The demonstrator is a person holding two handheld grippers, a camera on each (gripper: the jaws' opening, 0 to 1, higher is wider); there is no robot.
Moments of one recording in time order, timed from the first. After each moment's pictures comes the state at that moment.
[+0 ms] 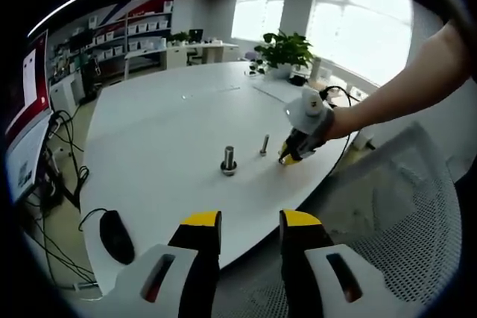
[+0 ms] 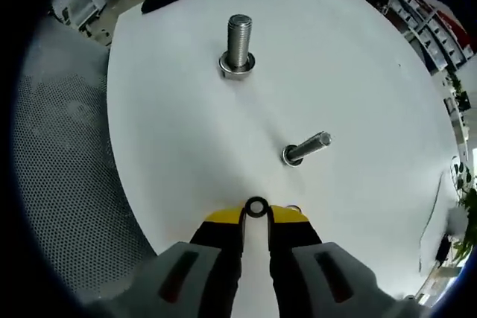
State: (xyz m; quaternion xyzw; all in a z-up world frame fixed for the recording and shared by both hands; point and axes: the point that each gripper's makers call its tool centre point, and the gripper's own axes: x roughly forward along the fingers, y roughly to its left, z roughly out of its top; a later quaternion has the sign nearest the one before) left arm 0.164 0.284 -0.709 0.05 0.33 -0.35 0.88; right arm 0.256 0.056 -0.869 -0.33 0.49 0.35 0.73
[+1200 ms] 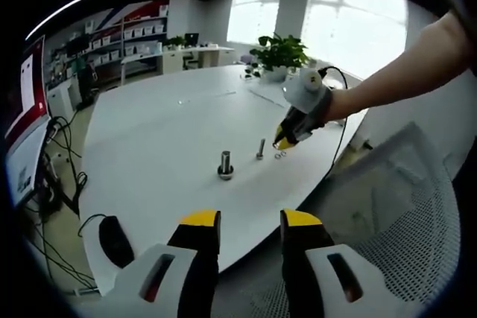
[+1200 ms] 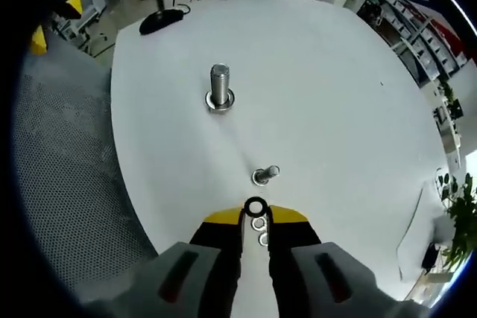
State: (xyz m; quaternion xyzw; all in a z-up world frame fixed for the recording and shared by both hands) left arm 0.165 0.281 -0.703 0.05 0.31 -0.36 0.88; right arm 0.283 0.058 -0.812 -0.34 0.45 0.35 0.75
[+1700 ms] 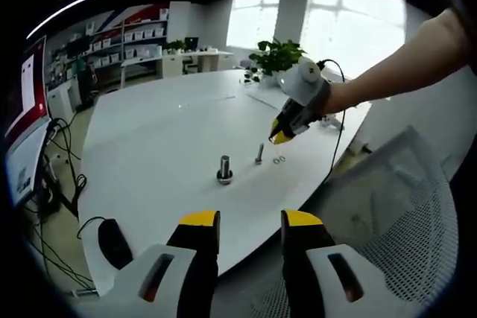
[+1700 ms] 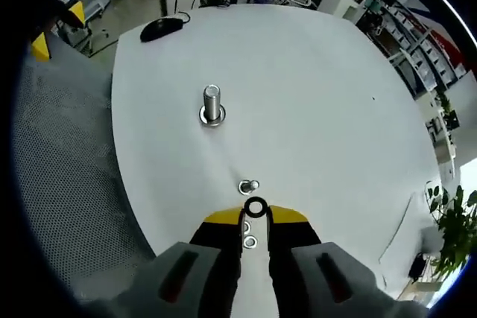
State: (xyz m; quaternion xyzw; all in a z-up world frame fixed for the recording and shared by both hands) left arm 0.166 0.279 -0.699 0.04 0.31 -0.36 0.88; right arm 0.296 0.062 -0.790 -0.36 0.44 0.36 0.74
